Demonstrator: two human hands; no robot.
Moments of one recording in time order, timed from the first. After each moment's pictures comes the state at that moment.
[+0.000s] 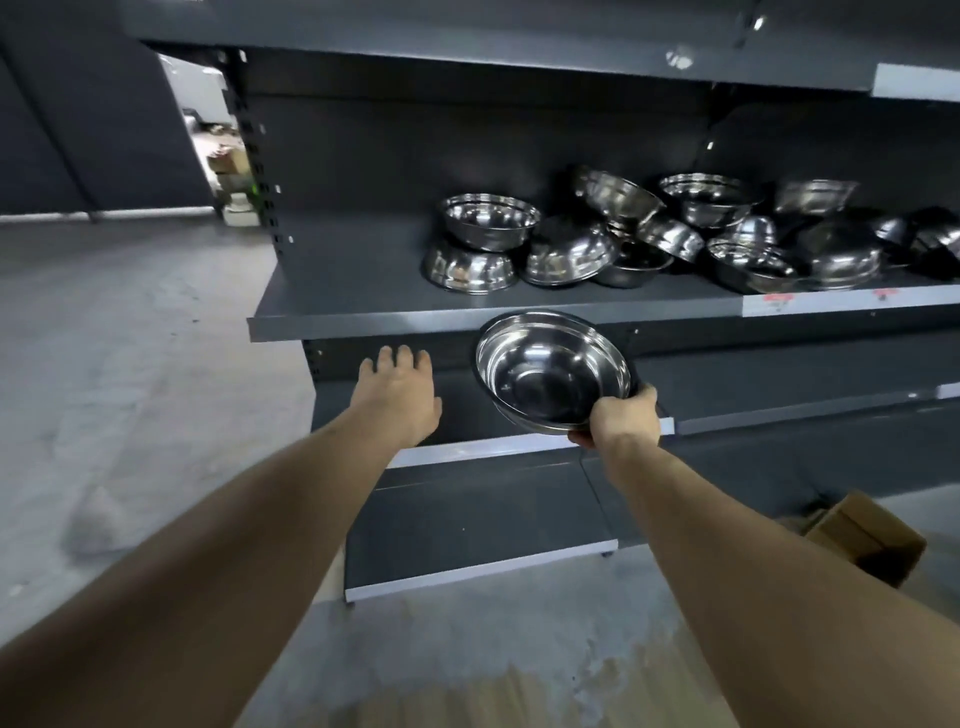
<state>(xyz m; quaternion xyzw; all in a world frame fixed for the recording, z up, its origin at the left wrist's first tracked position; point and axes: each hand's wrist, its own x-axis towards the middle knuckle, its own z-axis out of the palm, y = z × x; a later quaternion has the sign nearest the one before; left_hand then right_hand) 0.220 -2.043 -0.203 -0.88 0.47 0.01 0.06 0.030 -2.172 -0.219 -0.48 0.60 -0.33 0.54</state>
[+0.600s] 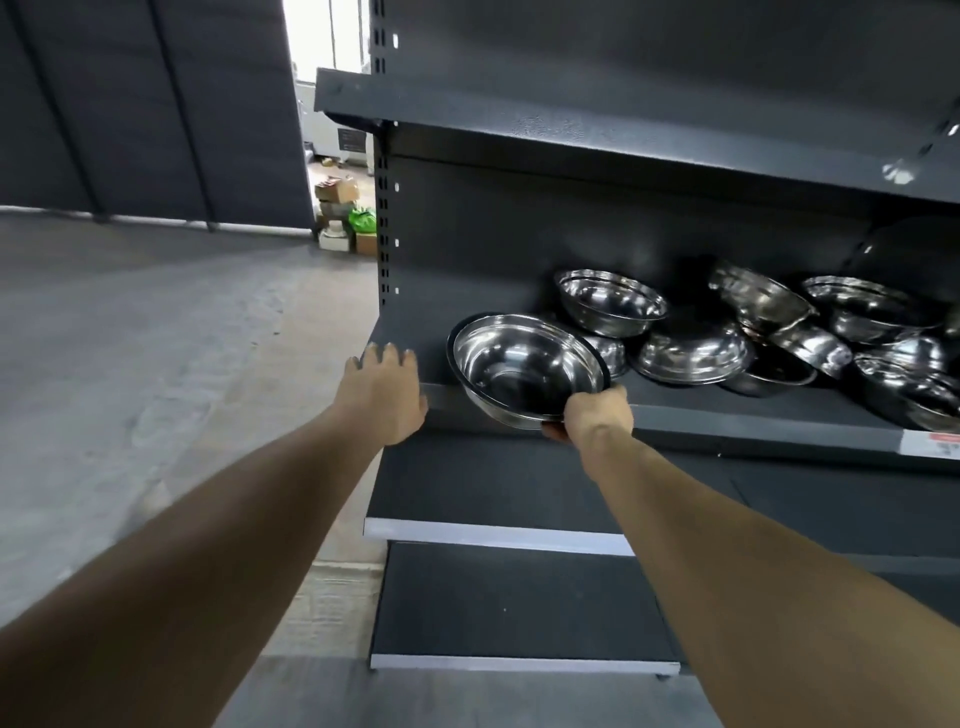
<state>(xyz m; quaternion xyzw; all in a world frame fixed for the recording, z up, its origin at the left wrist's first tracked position) 0.390 -2.018 -0.174 -0.92 0.38 -0.03 0.03 0.242 -2.187 -0.179 -0.59 0.53 -0.26 0.55</state>
